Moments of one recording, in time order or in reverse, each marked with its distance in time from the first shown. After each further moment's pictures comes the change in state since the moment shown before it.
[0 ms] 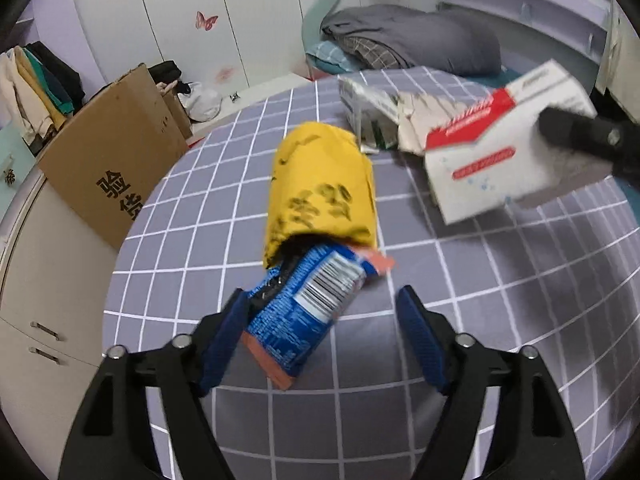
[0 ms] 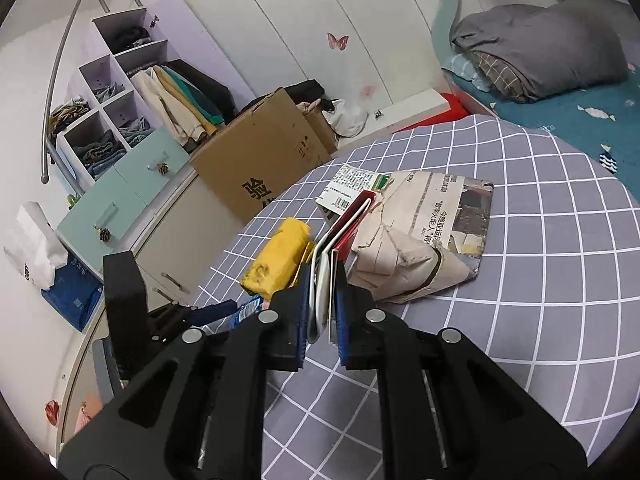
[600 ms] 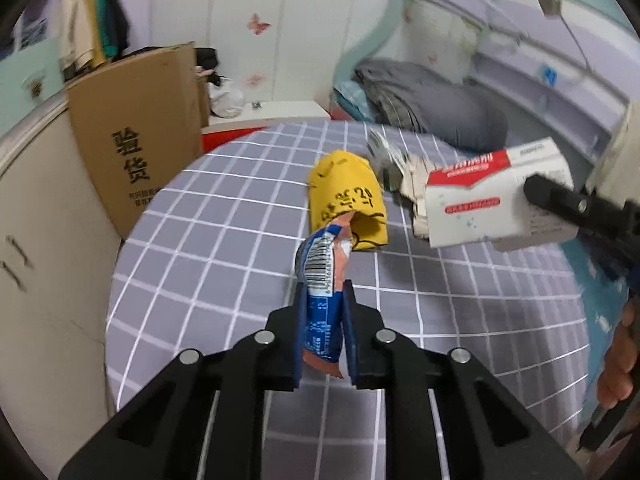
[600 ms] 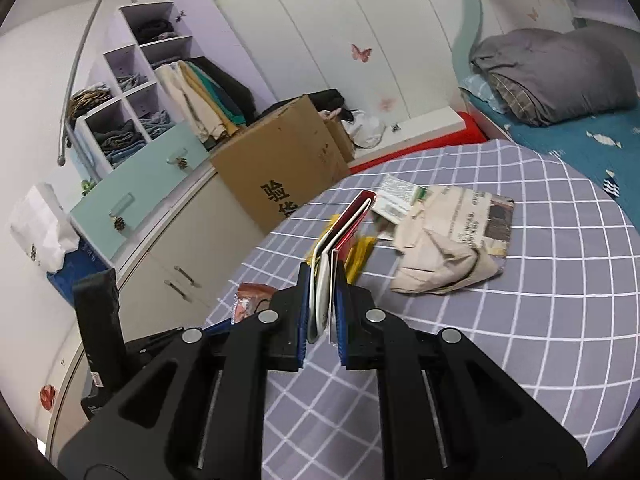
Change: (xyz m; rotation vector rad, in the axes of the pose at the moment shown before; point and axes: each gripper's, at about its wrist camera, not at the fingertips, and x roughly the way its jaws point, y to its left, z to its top) left arm -0.072 0.033 -0.047 -0.312 -0.145 -0.112; right arm -0.027 0.054 -0.010 -0.074 -0.031 0.028
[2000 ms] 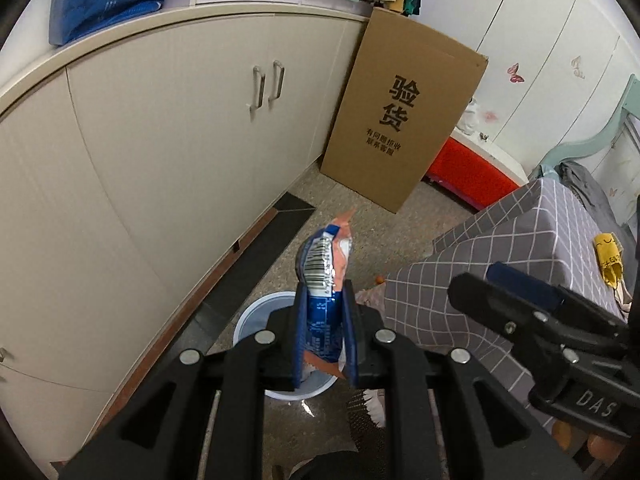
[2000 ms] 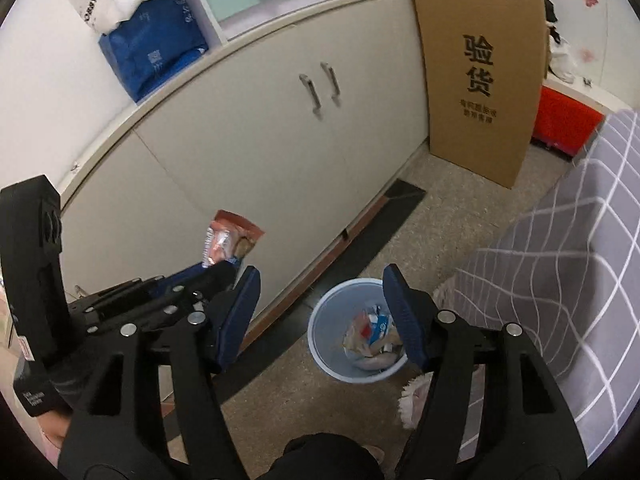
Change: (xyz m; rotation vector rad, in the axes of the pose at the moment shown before) left arm -0.133 0.292 -0.185 -0.629 -0.009 0.440; right arm 0.214 0.304 -0.193 -0.474 0.531 0.246
